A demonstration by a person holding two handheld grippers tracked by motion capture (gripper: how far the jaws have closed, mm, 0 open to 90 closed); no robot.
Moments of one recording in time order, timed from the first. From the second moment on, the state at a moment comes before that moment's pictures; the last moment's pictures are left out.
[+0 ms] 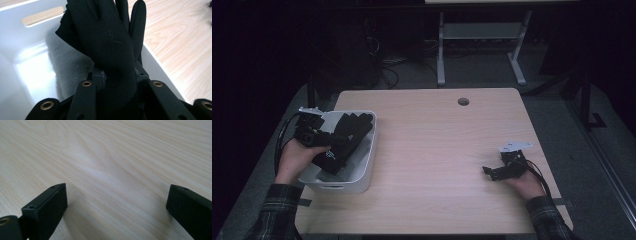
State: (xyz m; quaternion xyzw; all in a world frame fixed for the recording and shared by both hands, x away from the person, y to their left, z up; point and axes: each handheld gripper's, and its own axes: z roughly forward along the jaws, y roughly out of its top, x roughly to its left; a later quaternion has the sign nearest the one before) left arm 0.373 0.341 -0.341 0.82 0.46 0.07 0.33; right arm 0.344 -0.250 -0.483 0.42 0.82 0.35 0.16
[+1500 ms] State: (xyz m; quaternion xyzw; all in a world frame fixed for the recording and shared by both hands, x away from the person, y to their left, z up) left arm 0.373 0.293 -0.334 0.81 0.43 0.16 0.36; right arm 0.344 -0.250 -0.484 0.42 0.82 0.35 0.16
